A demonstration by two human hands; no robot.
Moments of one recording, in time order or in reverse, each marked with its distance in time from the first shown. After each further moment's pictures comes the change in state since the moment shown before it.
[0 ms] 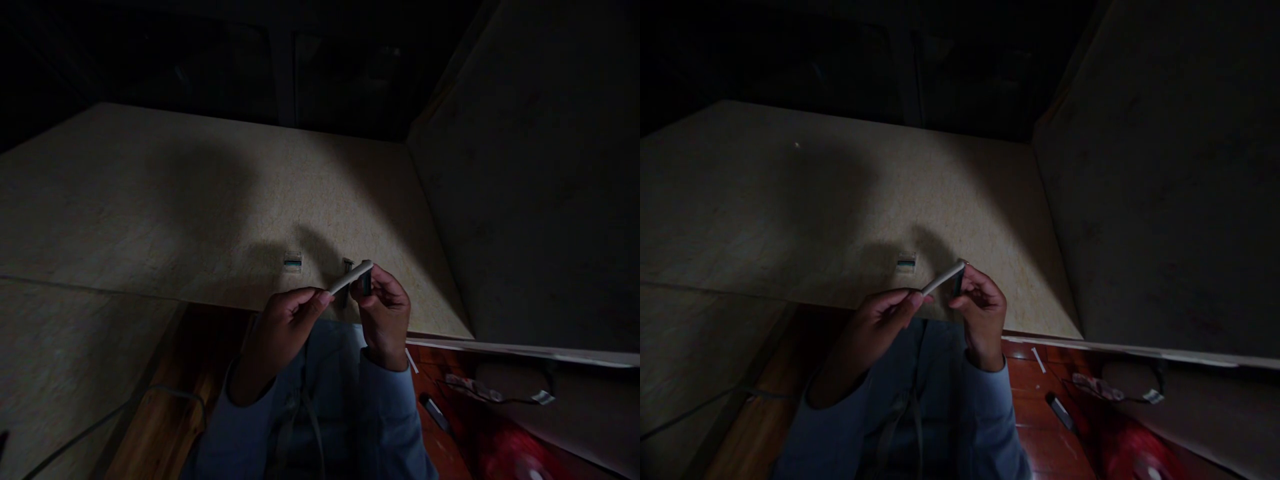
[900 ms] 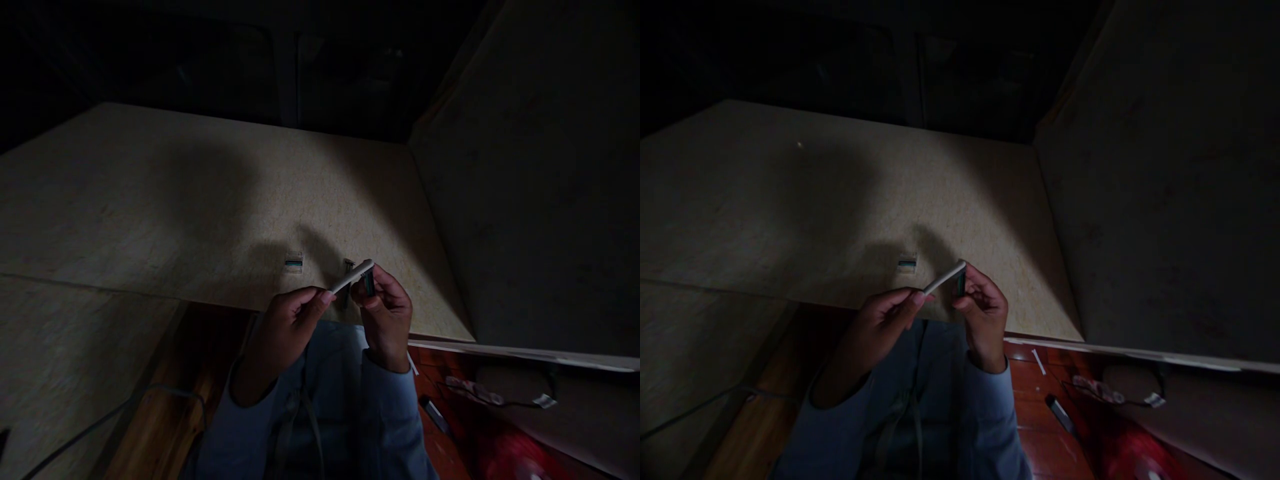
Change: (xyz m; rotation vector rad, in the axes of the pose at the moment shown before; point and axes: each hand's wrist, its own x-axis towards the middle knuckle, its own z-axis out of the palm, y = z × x) left_hand 0.000 0.000 0.004 -0.006 0.029 0.005; right_hand -0.001 -0.003 0.000 0.010 -0.061 0.001
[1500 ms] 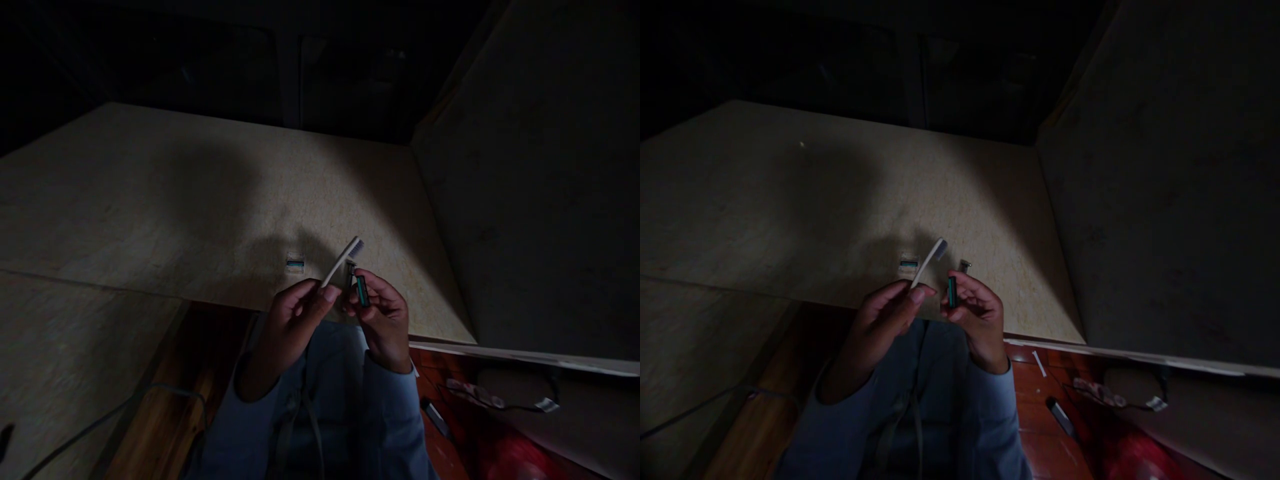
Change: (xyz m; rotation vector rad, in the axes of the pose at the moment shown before) left_hand -0.002 0.008 0.006 -0.337 0.062 -0.067; right_hand -0.004 -0.009 0.001 0.080 -0.213 0.117
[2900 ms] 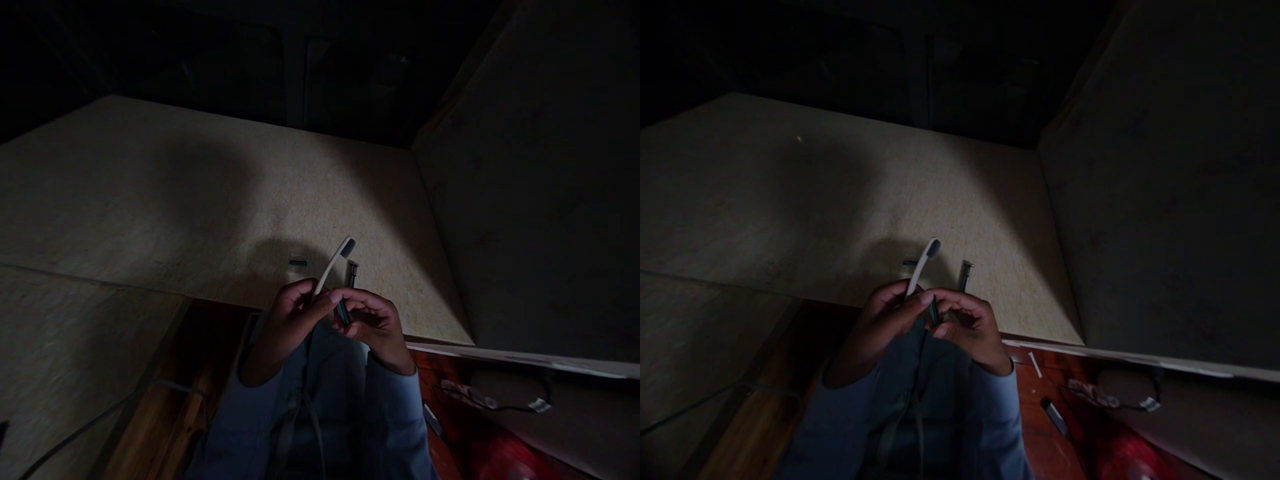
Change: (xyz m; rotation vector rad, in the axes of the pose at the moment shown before) left_hand 0.006 -0.005 -0.008 -0.125 -0.030 -0.096; right_hand -0.003 -0.007 -0.001 -0.172 -0.280 0.104
